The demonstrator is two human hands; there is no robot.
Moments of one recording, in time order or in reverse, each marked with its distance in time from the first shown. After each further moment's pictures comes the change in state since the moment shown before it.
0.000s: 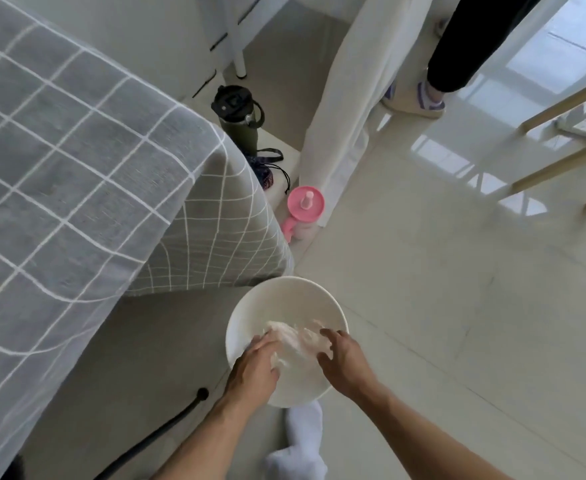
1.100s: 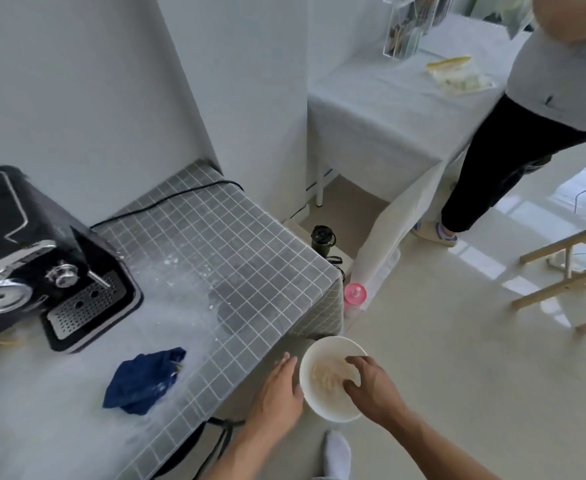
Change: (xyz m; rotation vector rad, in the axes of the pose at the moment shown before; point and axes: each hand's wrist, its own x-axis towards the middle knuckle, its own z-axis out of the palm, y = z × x) left_hand -0.338 0.152 -0.245 -0.154 0.284 -0.109; right_hand -0.274 -0.239 -0.166 -0.158 0.024 -0.182
